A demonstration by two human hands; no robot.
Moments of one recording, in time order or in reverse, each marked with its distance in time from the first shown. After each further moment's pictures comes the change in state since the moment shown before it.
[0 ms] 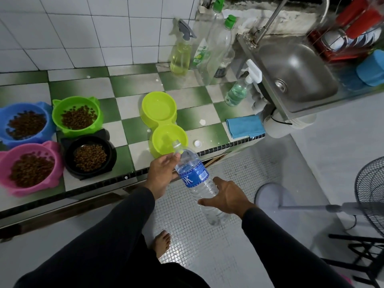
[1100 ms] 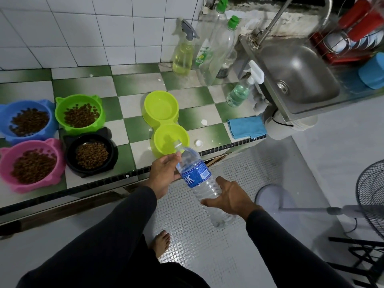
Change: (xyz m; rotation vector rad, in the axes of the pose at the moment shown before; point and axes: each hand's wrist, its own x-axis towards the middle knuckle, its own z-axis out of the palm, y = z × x) left_hand -0.005 0.002 0.004 -0.031 0.030 -0.055; right_hand -0.005 0.003 -0.004 0.033 0.021 -0.027
